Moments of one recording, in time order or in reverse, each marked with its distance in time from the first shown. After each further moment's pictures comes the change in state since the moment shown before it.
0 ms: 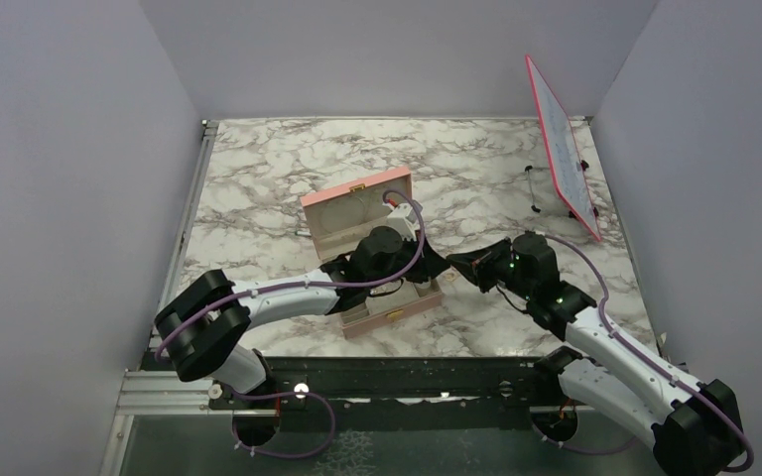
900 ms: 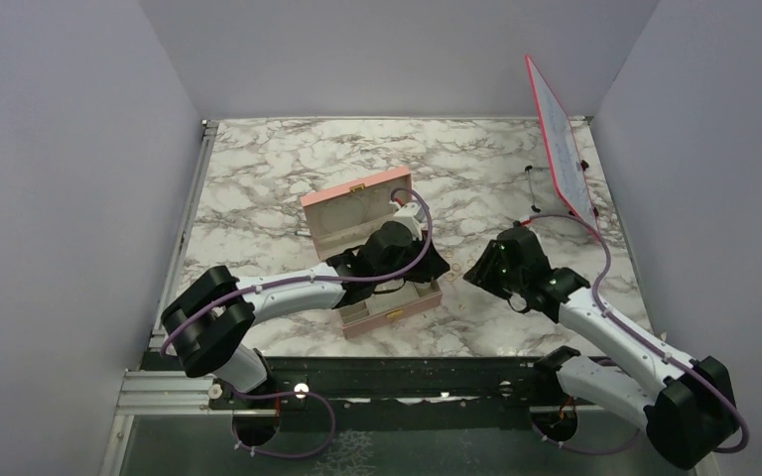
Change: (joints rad) left arm -0.002 0.035 0.073 -0.148 -0.014 0.027; right arm -0.001 0.101 0.122 -0.356 0.219 -0.628
